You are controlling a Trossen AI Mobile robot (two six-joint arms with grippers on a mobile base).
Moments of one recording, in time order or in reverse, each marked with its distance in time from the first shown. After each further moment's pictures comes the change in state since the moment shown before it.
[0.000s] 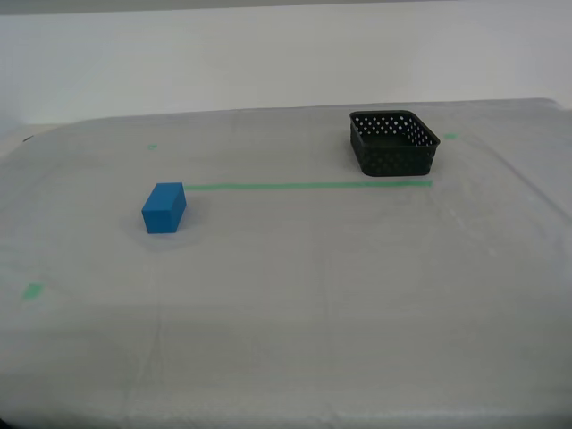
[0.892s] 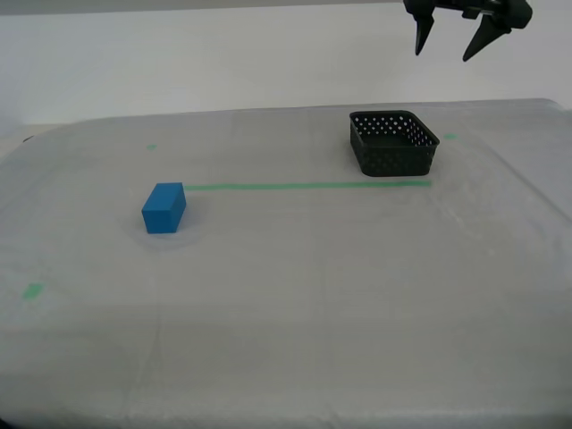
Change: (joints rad) arm 0 0.040 0.406 0.188 -0.002 -0.027 0.003; arm 1 0.000 0.000 0.000 -0.001 0.000 0.000
